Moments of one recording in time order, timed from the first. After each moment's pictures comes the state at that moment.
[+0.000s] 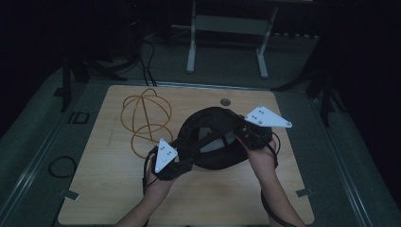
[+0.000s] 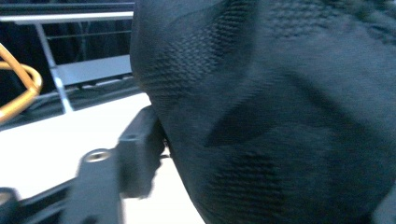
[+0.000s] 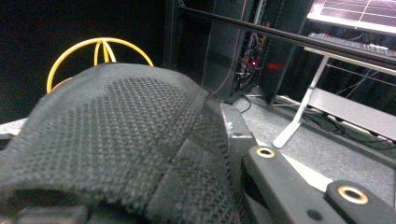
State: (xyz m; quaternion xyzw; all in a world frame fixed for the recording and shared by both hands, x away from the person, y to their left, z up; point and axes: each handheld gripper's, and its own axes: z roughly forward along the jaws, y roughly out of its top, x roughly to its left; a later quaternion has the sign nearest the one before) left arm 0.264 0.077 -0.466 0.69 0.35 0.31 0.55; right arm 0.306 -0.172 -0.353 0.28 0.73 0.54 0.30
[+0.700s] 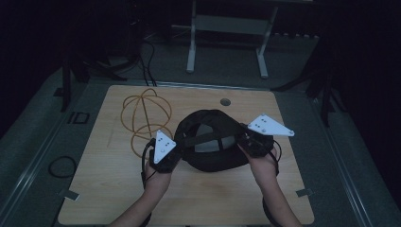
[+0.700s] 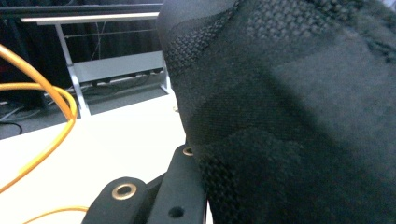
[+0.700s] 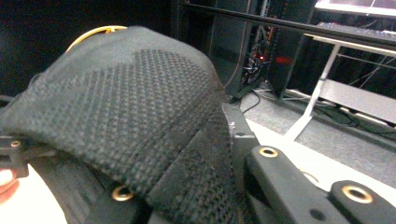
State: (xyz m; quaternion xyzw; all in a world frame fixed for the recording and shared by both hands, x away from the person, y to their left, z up) left arm 0.268 0.081 -0.443 0.68 0.37 0.30 0.55; right arm 0.298 -0.182 -0.374 0.29 0.73 0.55 0.28
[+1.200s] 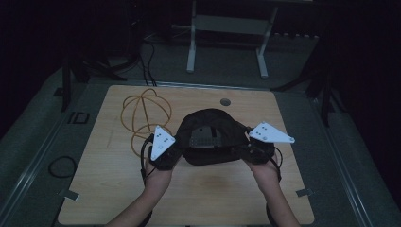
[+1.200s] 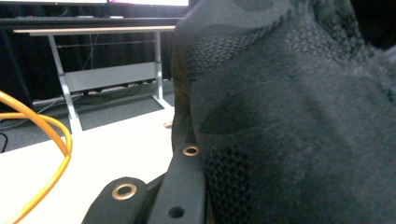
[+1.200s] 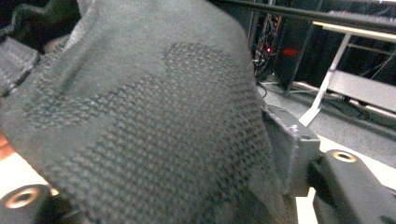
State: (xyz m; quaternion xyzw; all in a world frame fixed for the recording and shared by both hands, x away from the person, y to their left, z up) left arm 0.265 0.080 -0.421 0.67 0.36 0.30 0.57; right arm 0.291 -0.189 -0.393 0.29 0.74 0.54 0.26
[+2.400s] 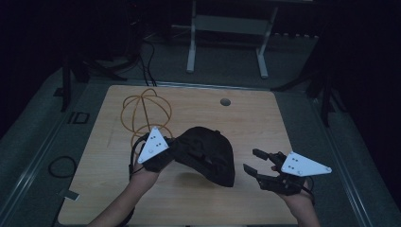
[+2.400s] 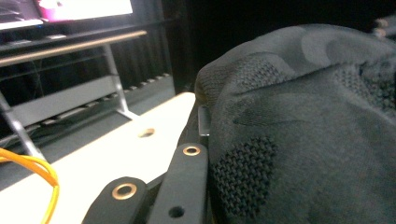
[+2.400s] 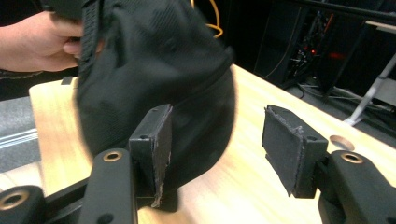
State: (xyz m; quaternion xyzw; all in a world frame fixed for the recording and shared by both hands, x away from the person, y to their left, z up) left arm 0.265 0.111 -0.418 0.74 0.21 0.24 0.59; right arm 0.236 -0.259 -0.406 0.21 0.78 0.55 0.21
